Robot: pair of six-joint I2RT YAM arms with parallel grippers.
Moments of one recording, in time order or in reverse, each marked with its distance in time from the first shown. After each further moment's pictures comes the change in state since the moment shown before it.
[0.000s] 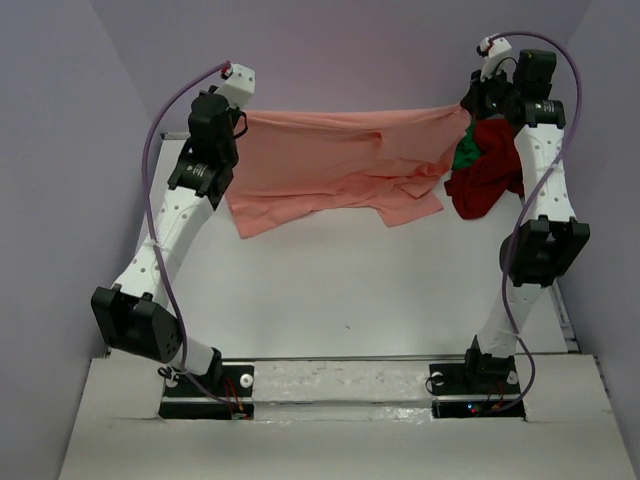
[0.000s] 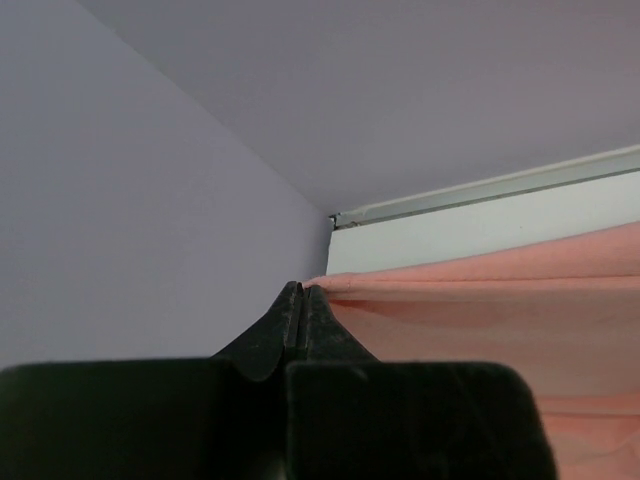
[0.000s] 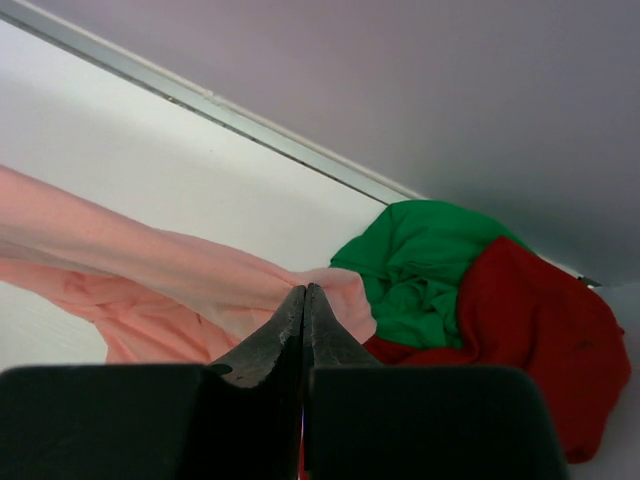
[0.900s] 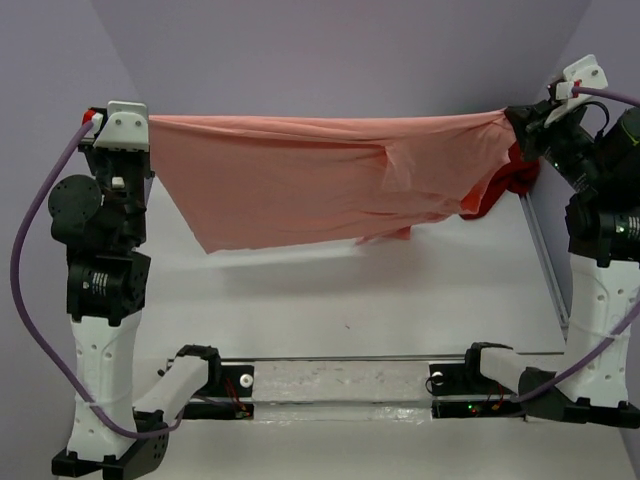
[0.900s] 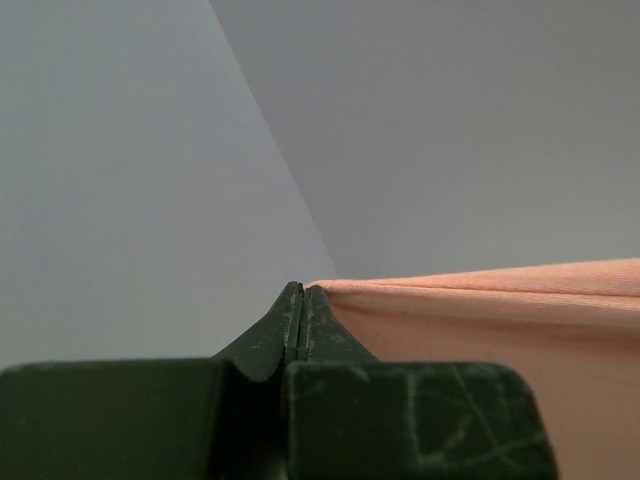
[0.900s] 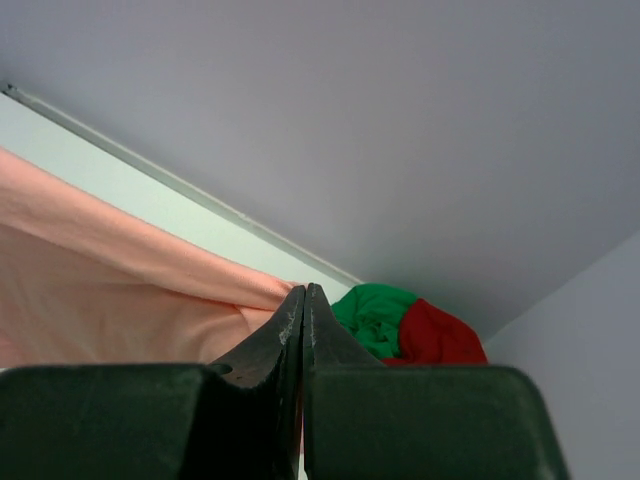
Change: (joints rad) left arm 0.125 -0.543 -0.032 -0.133 0.228 -0.054; right arm 0.000 -0.846 -0.441 0.061 -0.003 0.019
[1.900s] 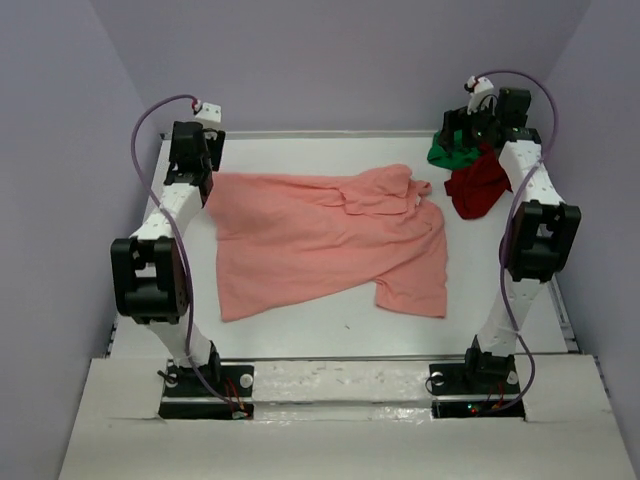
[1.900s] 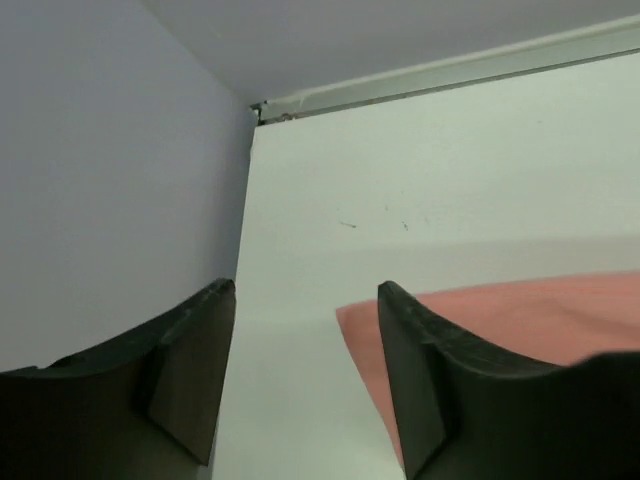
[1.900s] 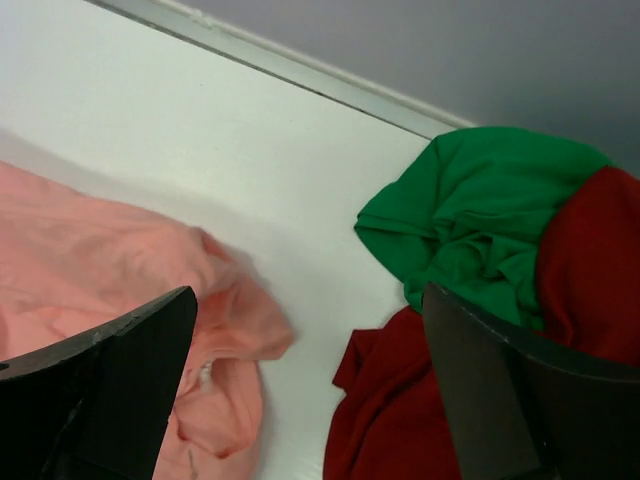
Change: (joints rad) left arm 0.130 0.674 -0.200 0.310 0.064 -0.101; right arm -0.018 0.784 0.076 0.180 -0.030 0.035
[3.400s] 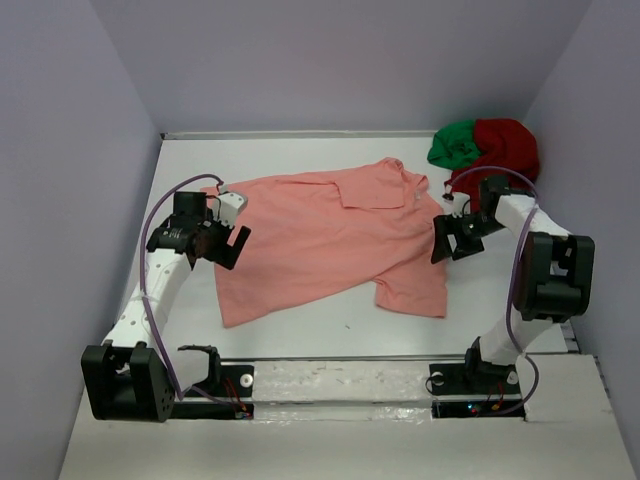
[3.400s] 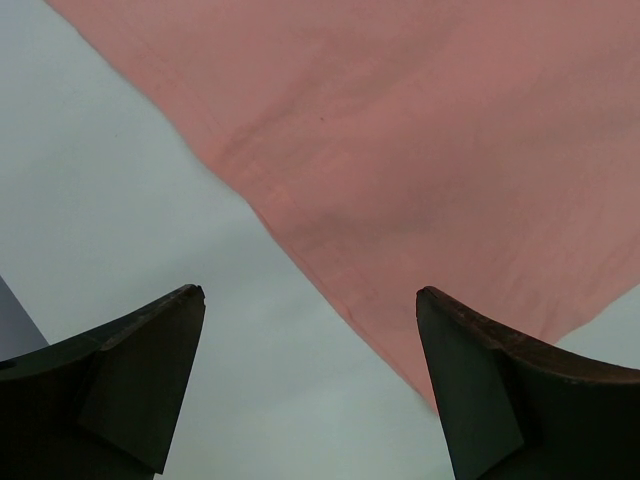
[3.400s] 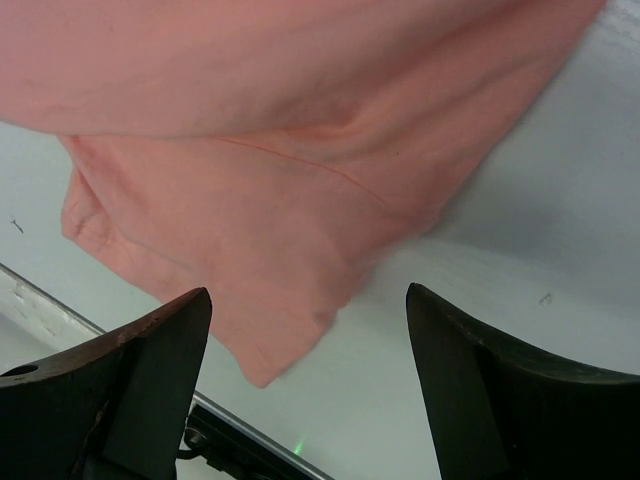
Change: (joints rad) left arm -0.052 -0.461 -0.399 -0.713 0.334 0.085; right arm -0.004 -0.283 -0.721 -0.500 0.005 -0.103
